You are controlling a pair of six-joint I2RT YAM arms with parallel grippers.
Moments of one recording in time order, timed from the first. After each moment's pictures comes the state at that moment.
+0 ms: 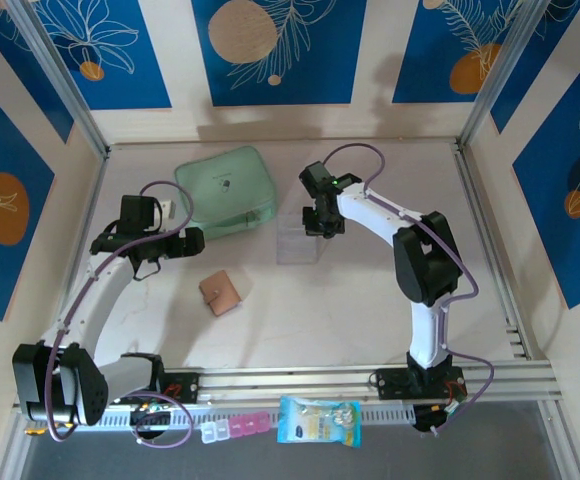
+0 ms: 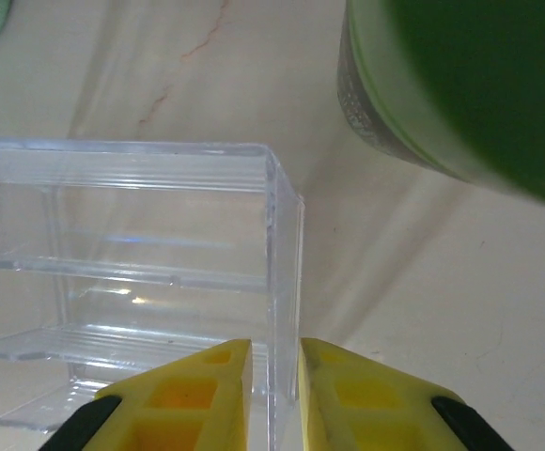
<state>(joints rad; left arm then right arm) -0.08 1.17 0.91 -0.69 0.16 -0.18 0.54 1.96 1.55 -0.88 0.00 0.53</state>
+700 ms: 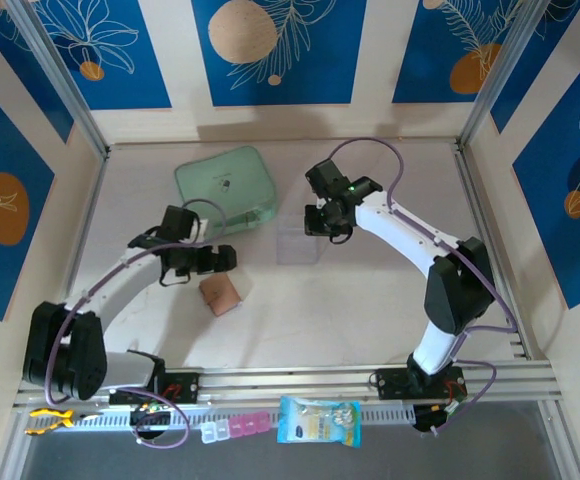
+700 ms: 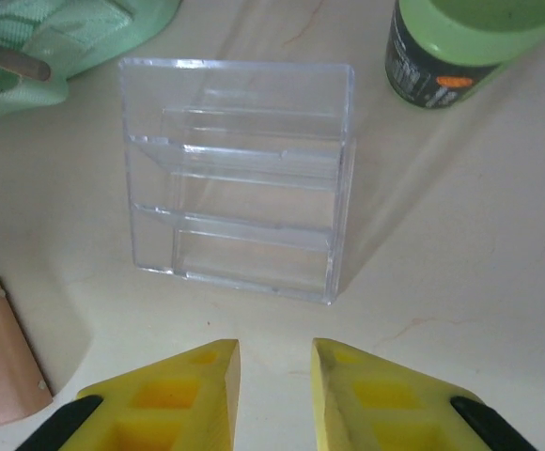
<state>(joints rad) -0.34 1.34 0.83 -0.59 0.26 -0.35 0.59 1.71 1.44 -0.89 -0.02 0.54</state>
